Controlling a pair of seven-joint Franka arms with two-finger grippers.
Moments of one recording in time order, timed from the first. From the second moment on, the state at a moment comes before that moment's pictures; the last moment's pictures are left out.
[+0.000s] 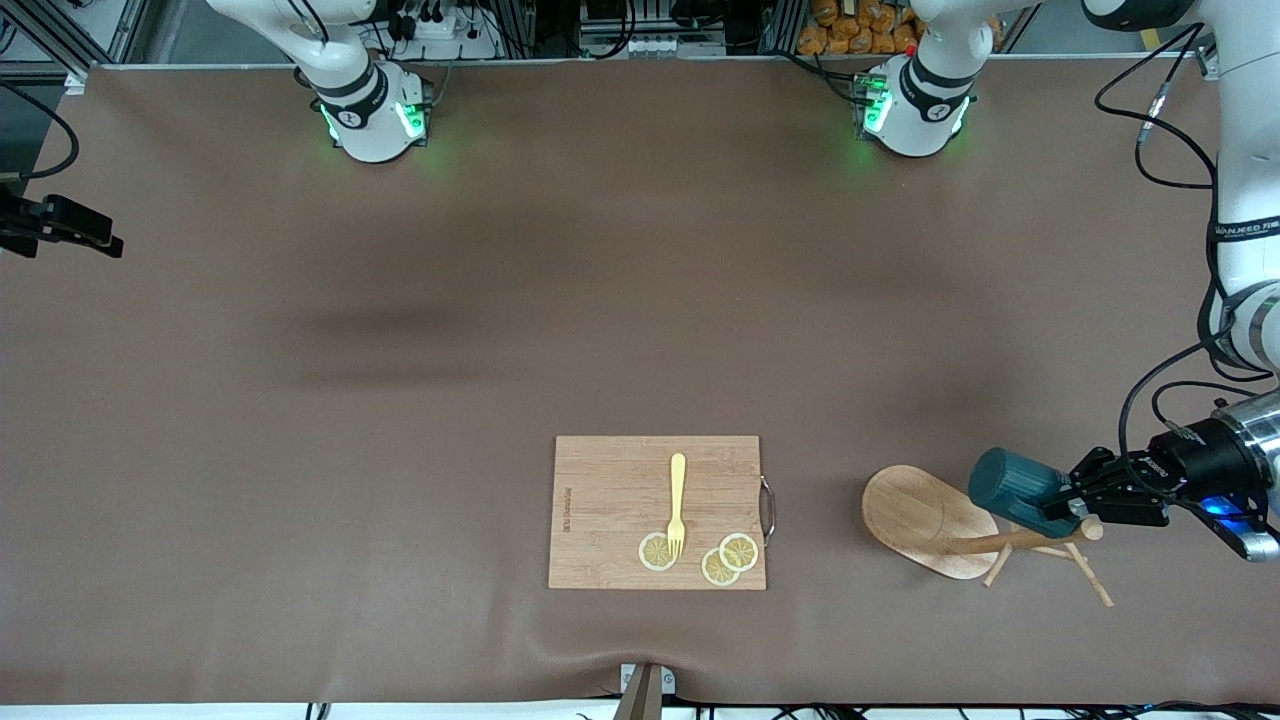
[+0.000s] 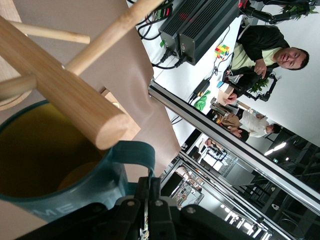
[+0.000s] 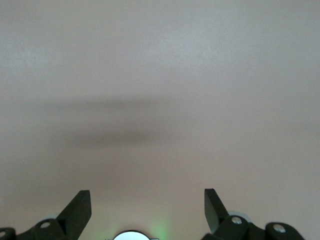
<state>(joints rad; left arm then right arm) 0.26 0.63 -0.06 -1.36 -1.19 1.84 -0.22 -0.06 -0.04 -0.10 -1.67 -0.04 1.51 -0.15</state>
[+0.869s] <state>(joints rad) 0.27 0.65 -0.06 -1.36 -1.24 1.84 -0.20 -0.06 -0.04 -0.10 -1.67 -0.04 1.51 -0.15</state>
